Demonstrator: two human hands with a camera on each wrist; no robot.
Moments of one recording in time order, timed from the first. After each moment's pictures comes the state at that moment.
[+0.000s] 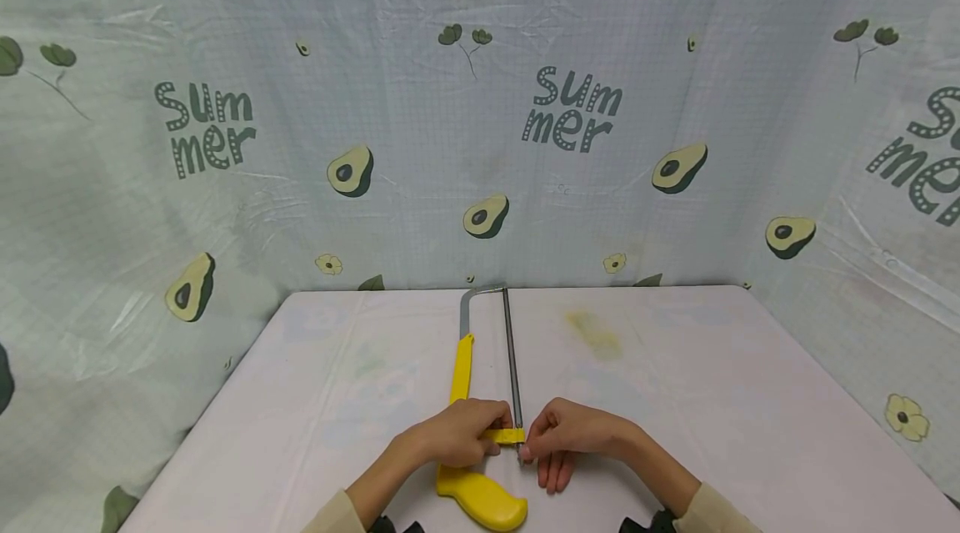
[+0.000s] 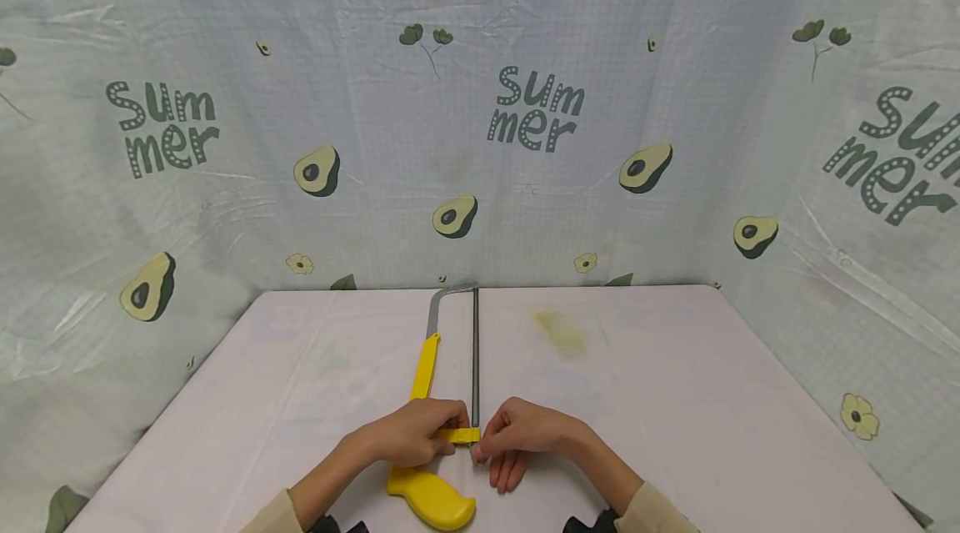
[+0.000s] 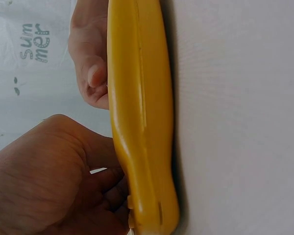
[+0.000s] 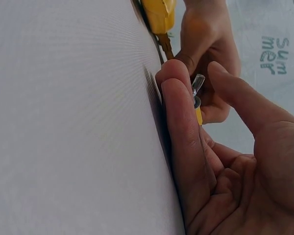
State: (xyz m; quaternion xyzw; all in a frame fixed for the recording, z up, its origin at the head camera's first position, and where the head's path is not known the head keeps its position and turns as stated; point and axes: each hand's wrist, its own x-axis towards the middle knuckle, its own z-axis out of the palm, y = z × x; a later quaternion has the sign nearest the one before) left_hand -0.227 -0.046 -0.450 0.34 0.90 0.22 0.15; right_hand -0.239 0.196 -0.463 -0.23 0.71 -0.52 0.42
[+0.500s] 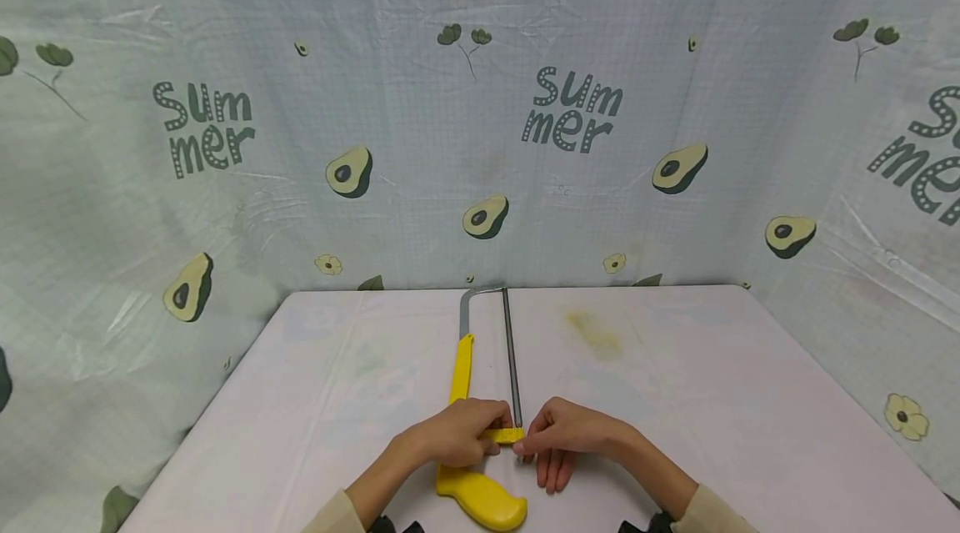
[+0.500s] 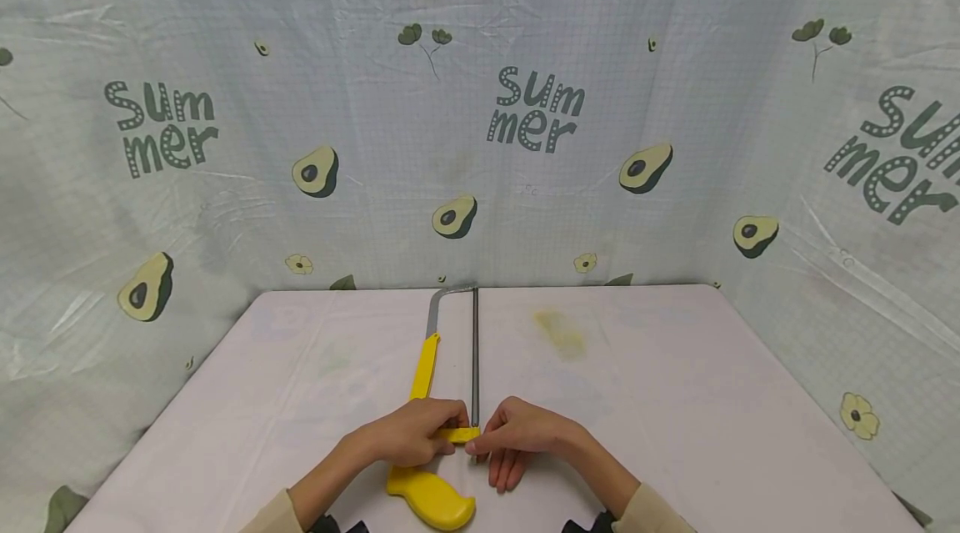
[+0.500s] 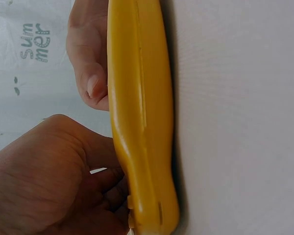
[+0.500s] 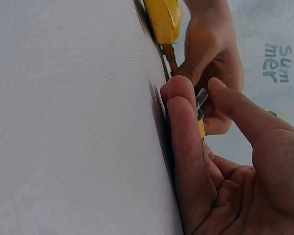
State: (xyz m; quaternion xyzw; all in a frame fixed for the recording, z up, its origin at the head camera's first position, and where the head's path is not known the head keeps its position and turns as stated) left_hand -0.230 -0.045 -0.452 0.34 0.90 0.23 0.15; right_hand -0.238 0.192 -0.463 -0.21 0.73 -0.51 0.39
